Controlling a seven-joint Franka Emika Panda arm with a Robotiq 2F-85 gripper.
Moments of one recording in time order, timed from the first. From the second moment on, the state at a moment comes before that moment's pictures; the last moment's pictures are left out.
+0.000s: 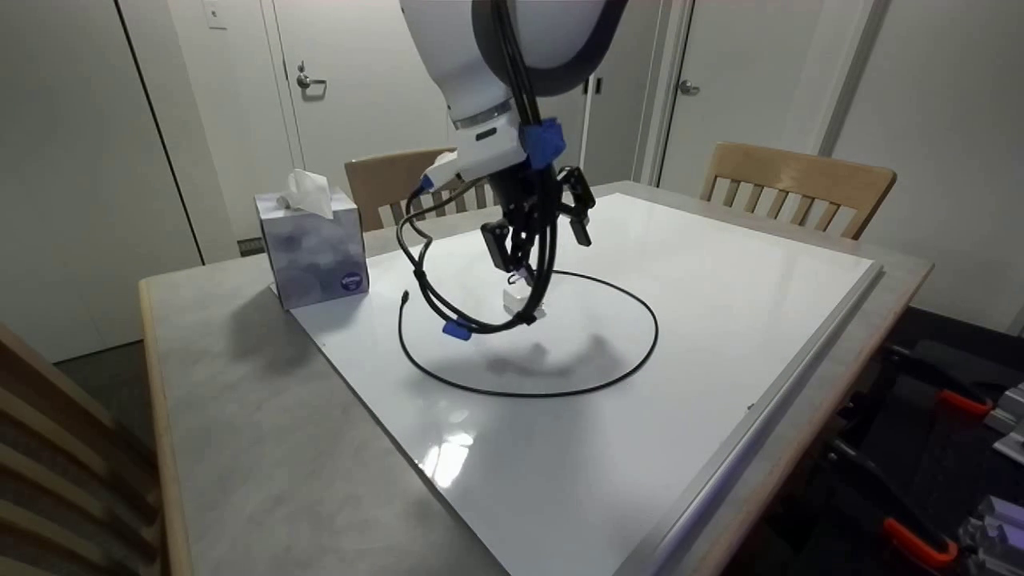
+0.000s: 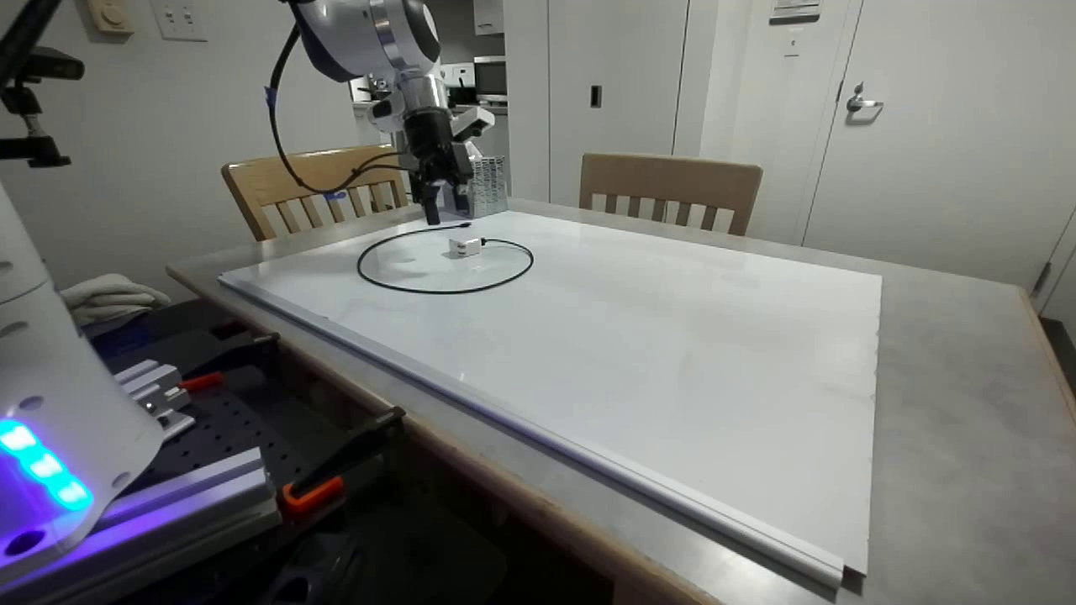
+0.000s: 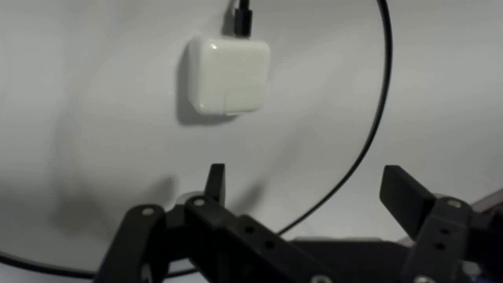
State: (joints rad) arm 0.18 0.55 0.24 -1.88 -0.48 2.02 -2.37
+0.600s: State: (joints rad) arm 0.19 0.51 0.23 -1.84 -0.41 1.85 -2.32
